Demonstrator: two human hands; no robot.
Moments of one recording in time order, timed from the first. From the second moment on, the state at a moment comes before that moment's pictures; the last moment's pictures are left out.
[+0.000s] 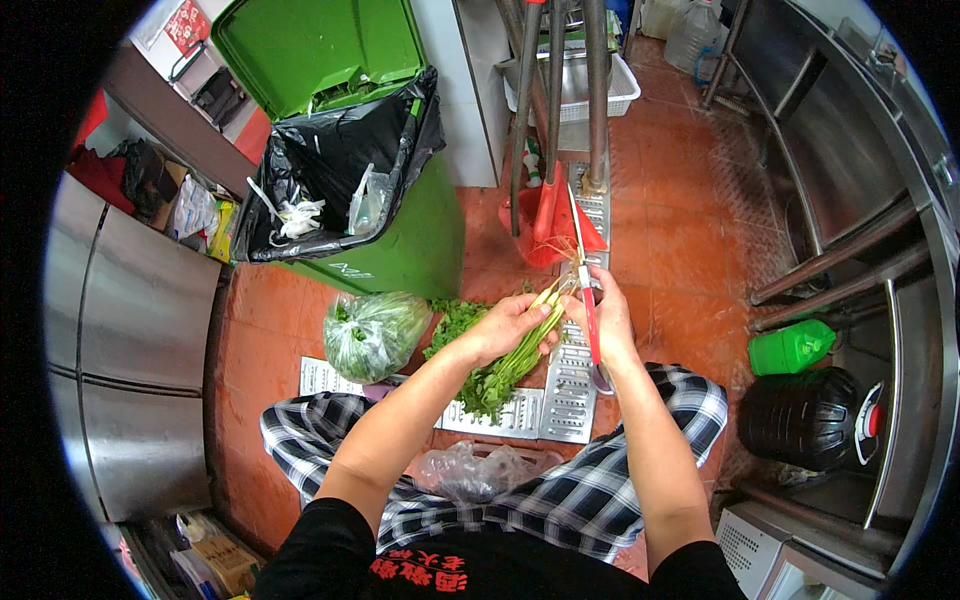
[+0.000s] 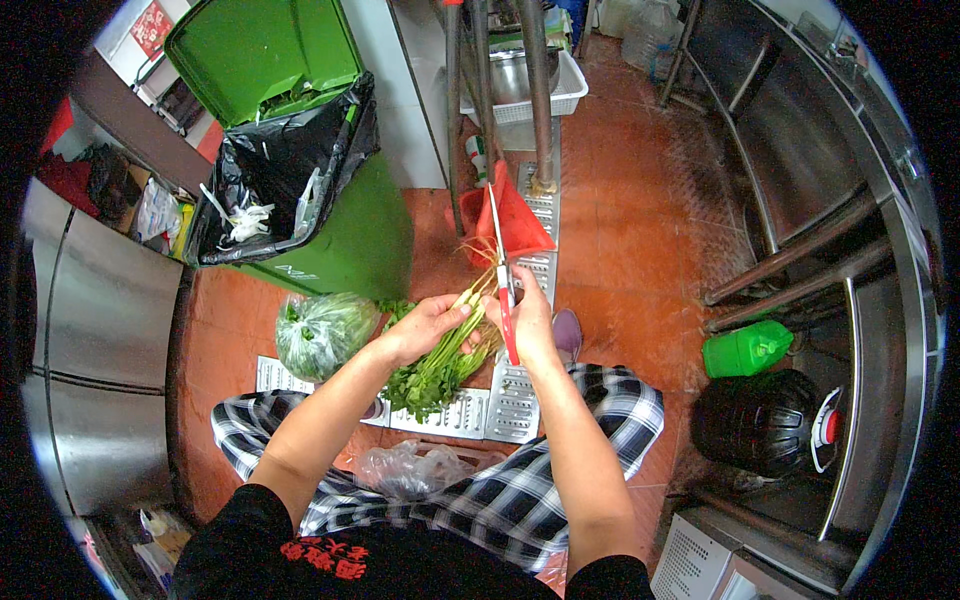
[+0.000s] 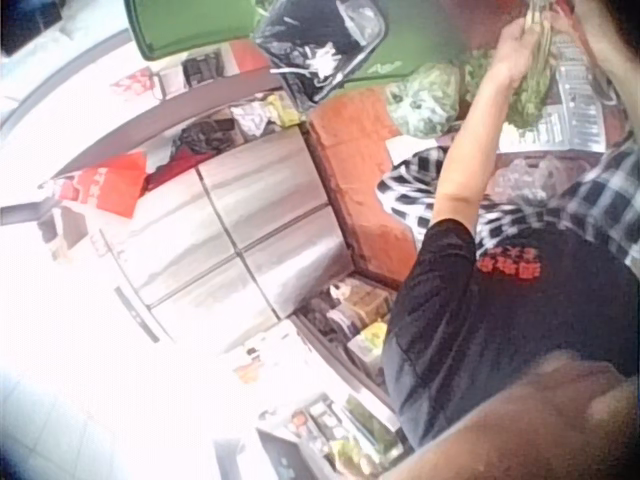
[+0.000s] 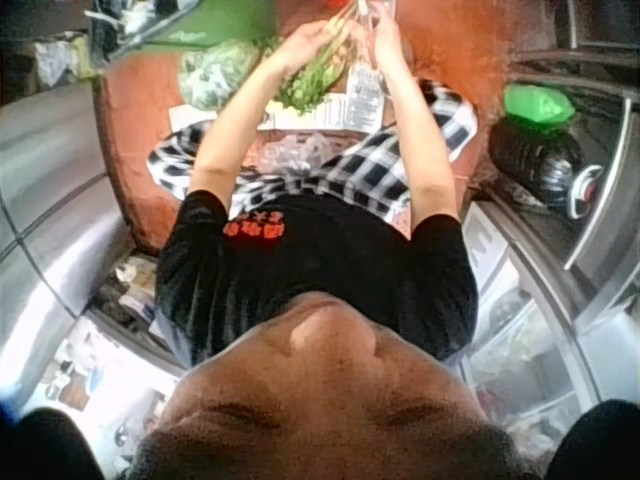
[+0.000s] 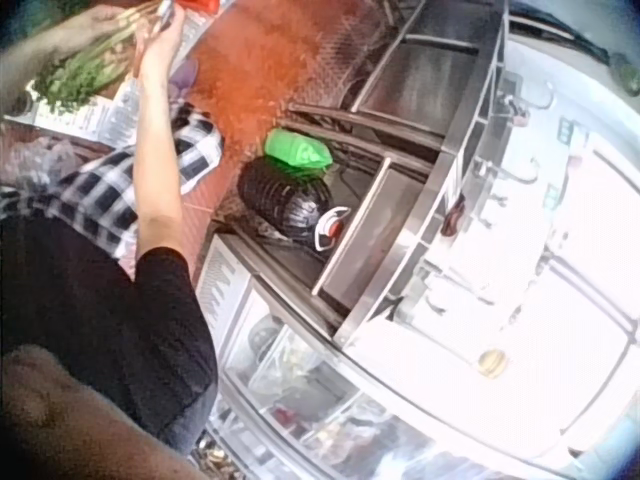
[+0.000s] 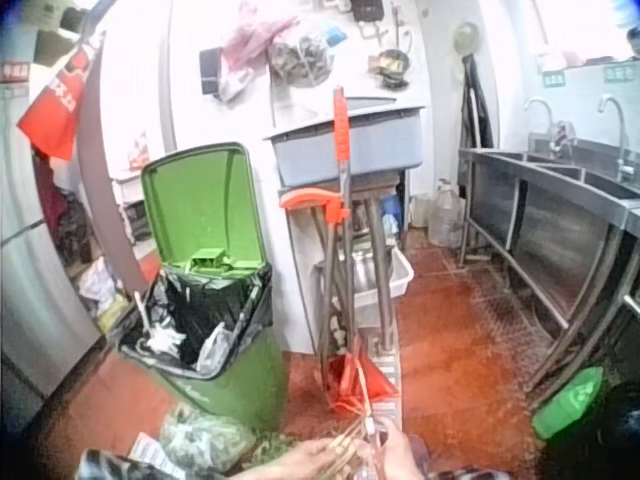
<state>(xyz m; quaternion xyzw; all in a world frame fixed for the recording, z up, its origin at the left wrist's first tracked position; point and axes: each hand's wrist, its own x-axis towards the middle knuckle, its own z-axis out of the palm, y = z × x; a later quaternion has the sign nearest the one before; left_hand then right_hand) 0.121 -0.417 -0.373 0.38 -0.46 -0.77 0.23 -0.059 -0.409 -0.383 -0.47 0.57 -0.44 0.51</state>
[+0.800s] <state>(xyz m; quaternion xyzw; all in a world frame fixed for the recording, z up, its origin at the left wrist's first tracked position) 0.171 -0.477 -0.362 0.49 -0.42 -0.69 0.32 -0.082 -0.384 -0.380 -0.55 0.54 -0.29 0.57</state>
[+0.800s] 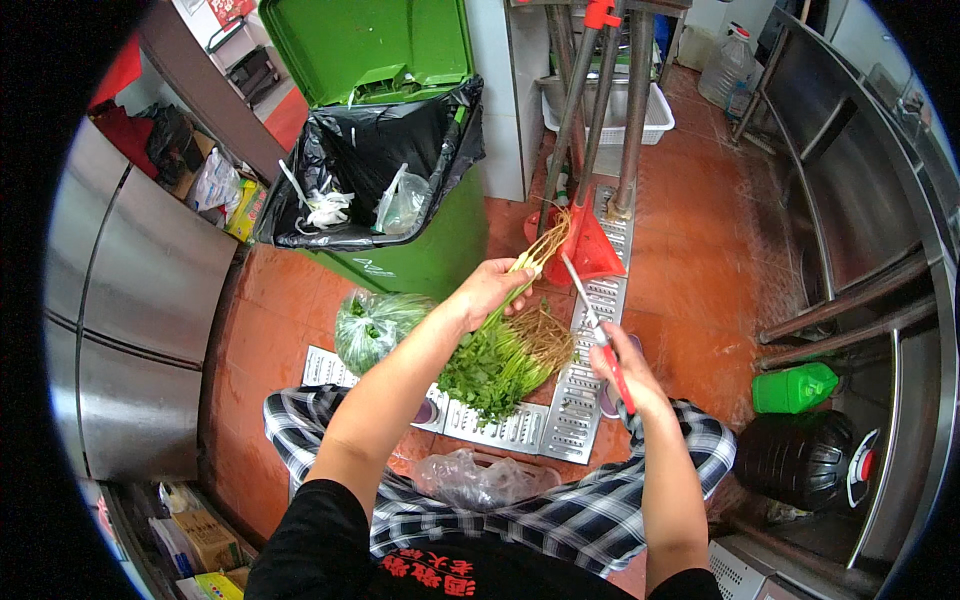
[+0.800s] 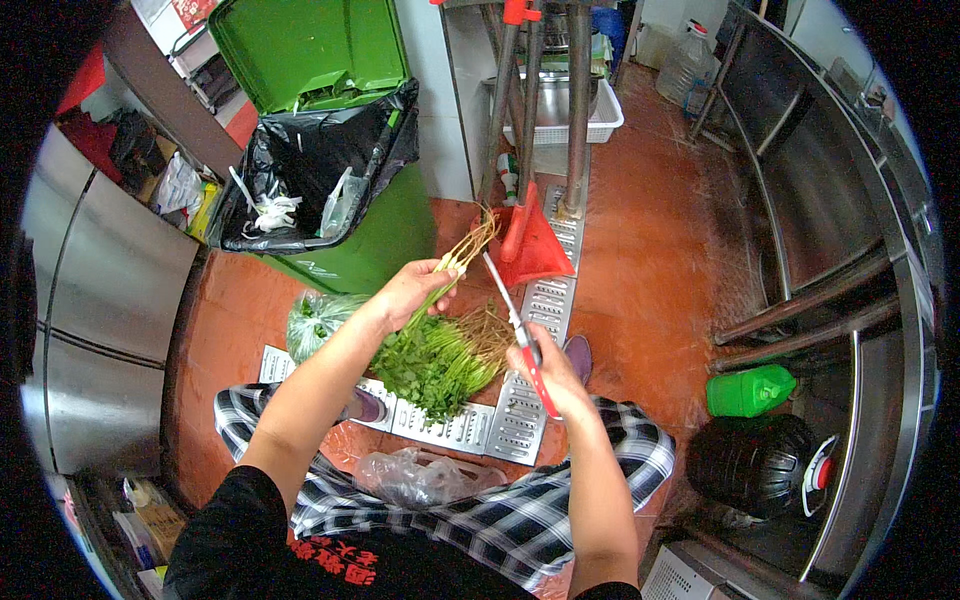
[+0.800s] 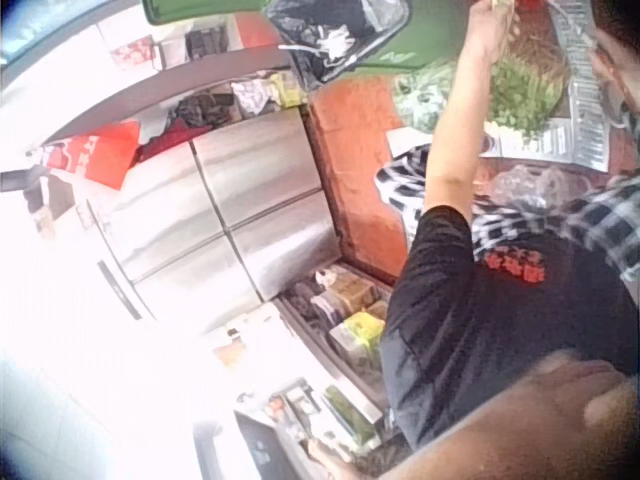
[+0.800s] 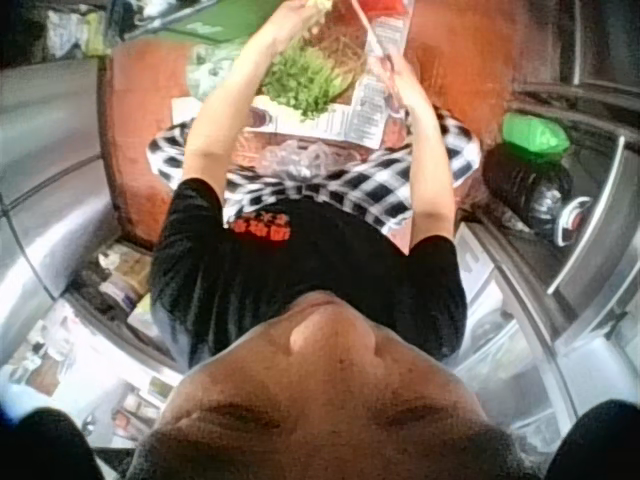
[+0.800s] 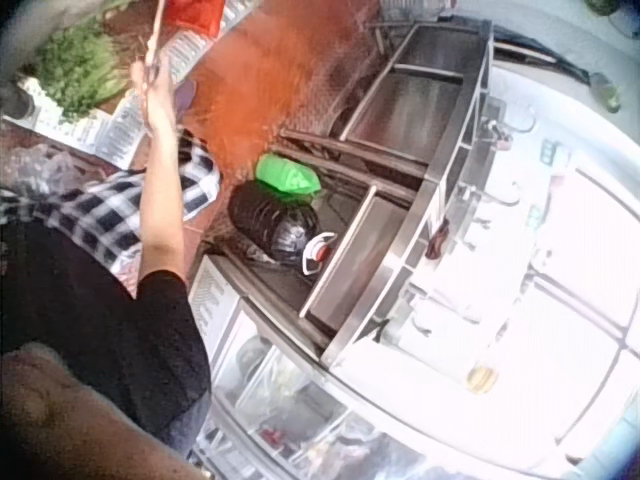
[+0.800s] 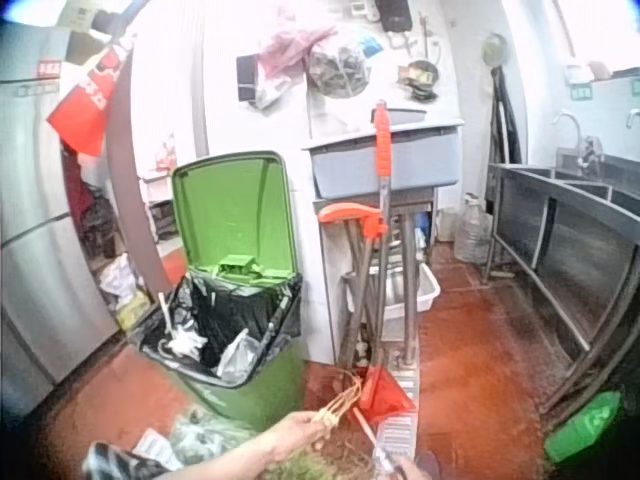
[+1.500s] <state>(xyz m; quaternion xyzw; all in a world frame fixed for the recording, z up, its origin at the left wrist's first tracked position) 0.168 -0.478 -0.348 0.44 -0.43 -0.76 0.20 -0.083 -0.378 -0.369 -0.53 0.49 -0.28 0.63</state>
